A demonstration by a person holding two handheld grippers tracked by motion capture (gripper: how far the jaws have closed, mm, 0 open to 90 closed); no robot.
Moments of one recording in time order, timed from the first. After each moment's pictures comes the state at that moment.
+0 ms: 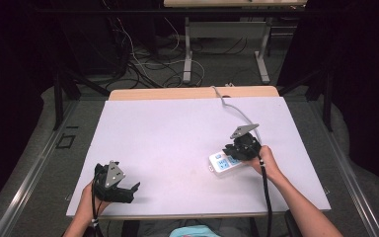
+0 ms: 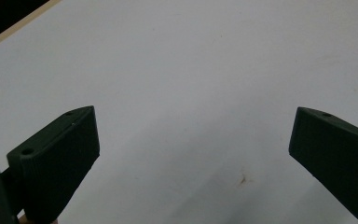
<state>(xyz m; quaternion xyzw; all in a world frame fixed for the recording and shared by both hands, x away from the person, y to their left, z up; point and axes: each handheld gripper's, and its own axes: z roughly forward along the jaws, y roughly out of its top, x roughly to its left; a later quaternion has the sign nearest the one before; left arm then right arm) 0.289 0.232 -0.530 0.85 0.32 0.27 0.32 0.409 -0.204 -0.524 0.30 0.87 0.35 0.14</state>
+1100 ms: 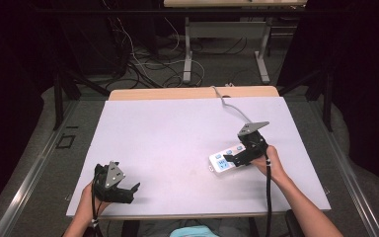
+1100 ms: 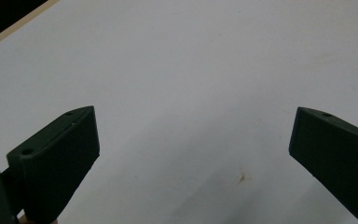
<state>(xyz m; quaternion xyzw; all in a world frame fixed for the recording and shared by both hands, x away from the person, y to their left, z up) 0.288 0.232 -0.530 0.85 0.32 0.27 0.32 0.402 -0.219 -0.507 0.31 0.86 0.39 0.13</state>
